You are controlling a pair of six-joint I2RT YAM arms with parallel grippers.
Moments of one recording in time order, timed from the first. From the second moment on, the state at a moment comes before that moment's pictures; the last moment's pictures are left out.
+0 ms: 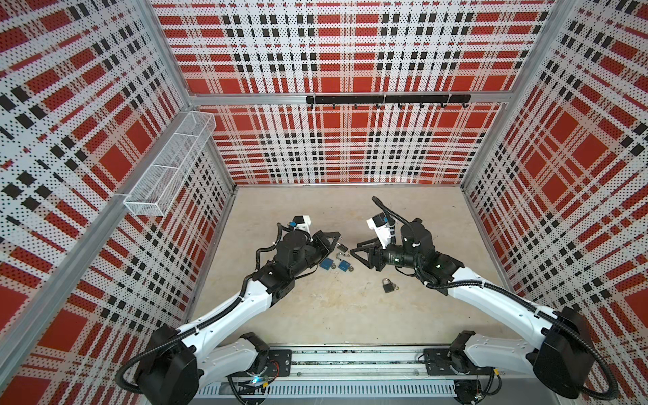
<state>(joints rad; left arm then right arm) -0.63 1.11 0.70 0.19 0.10 -1.20 0.71 1.23 0.87 0.00 -0.44 0.34</state>
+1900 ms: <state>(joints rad) -0.49 1.01 0.84 0.01 0.29 -0.92 0.72 1.26 1.05 -0.27 -0.58 0.25</state>
